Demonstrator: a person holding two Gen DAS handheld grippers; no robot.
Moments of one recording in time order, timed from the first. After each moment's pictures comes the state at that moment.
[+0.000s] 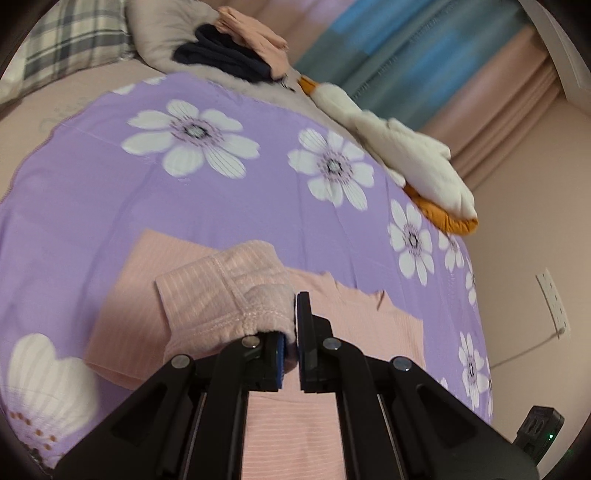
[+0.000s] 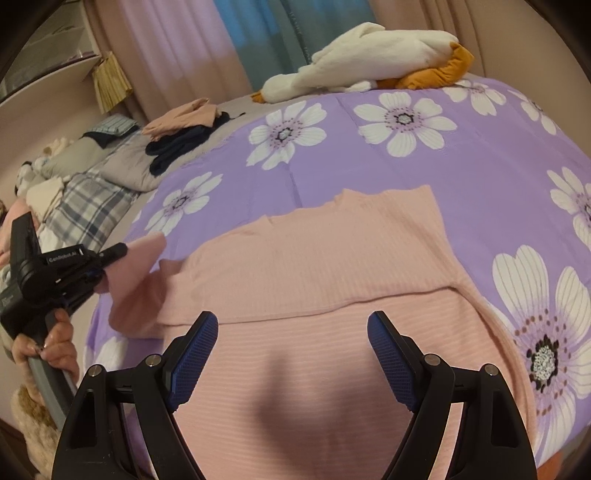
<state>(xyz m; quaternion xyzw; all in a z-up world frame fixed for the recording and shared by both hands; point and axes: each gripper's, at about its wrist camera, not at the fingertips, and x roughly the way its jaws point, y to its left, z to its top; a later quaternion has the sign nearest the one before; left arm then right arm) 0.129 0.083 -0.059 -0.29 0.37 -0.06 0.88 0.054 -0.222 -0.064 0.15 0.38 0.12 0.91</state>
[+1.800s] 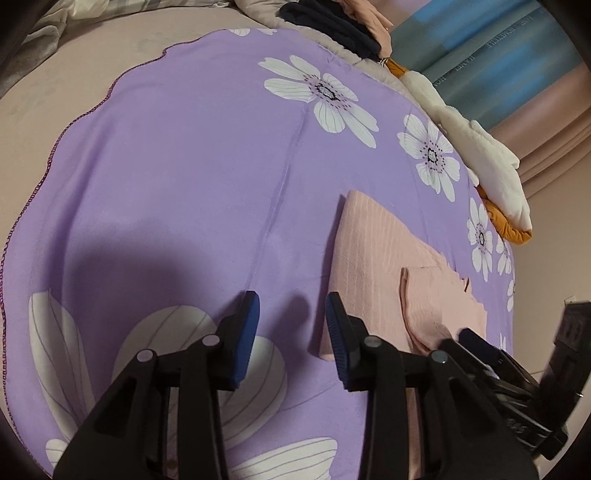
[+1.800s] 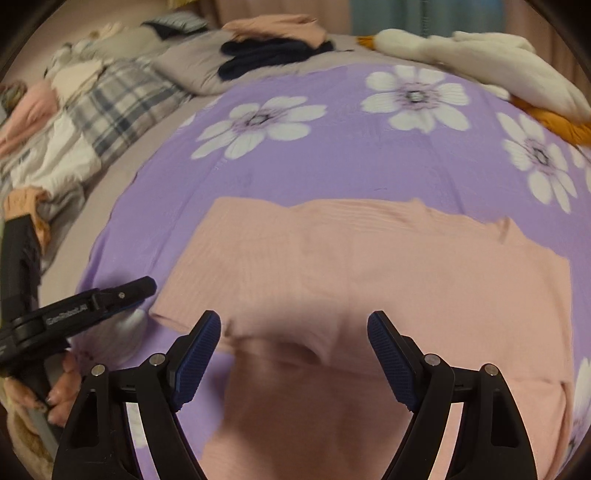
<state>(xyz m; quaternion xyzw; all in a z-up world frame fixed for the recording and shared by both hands) 0.084 0.195 -0.132 -0.33 0.44 0.02 0.83 0.131 -0.042 -0.082 -0.04 0.45 0.23 0.86</state>
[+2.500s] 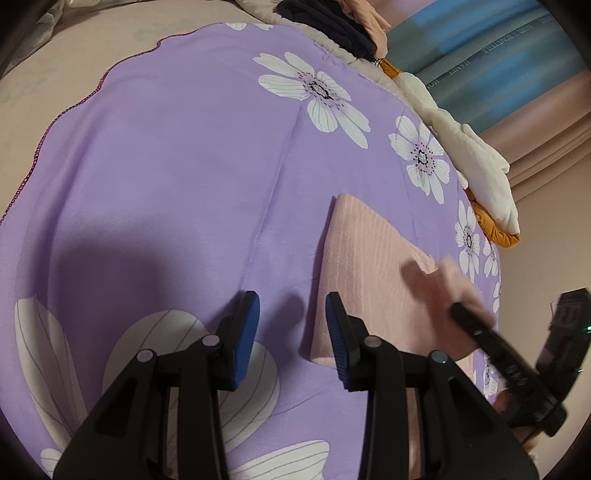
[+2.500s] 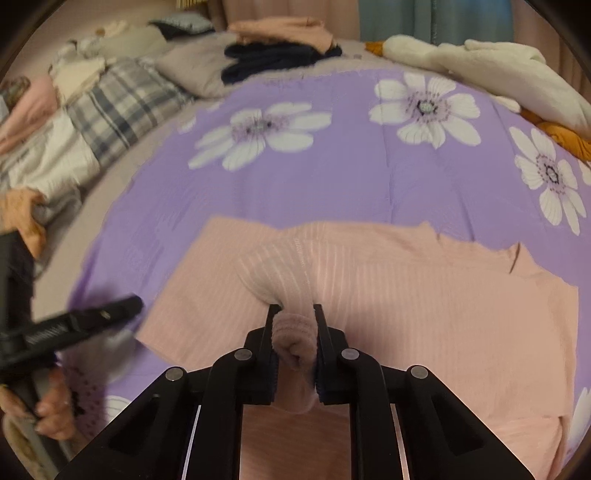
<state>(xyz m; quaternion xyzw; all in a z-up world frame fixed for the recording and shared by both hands) 0.085 0.198 -0.133 -0.35 0.44 0.00 0.83 0.144 -0.056 -0.065 -0.02 0.42 0.24 0.88</state>
